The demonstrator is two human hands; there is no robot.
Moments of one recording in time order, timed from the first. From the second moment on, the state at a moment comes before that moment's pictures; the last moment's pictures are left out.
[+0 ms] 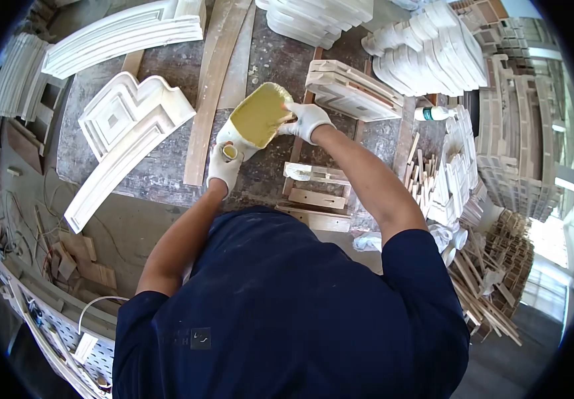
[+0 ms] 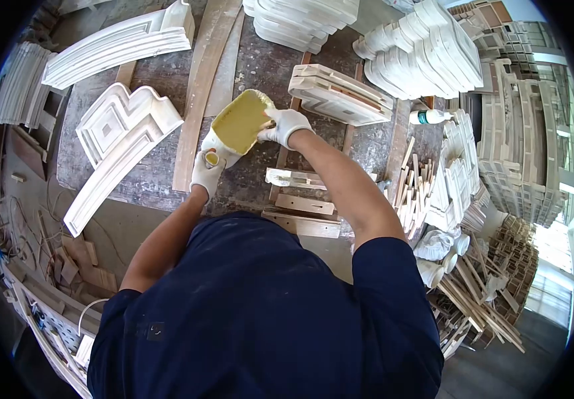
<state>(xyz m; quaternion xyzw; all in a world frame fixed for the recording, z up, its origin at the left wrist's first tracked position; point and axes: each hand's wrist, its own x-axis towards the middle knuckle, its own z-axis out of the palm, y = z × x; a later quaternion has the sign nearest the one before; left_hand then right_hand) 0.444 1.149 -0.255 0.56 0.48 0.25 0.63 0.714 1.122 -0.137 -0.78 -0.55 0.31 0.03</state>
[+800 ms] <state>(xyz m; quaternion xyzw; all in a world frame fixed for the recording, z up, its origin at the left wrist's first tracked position) 0.499 1.658 -0.143 0.88 0.42 -0.23 0.01 0.694 0.841 -0.013 -0.86 0.00 0.01 0.51</state>
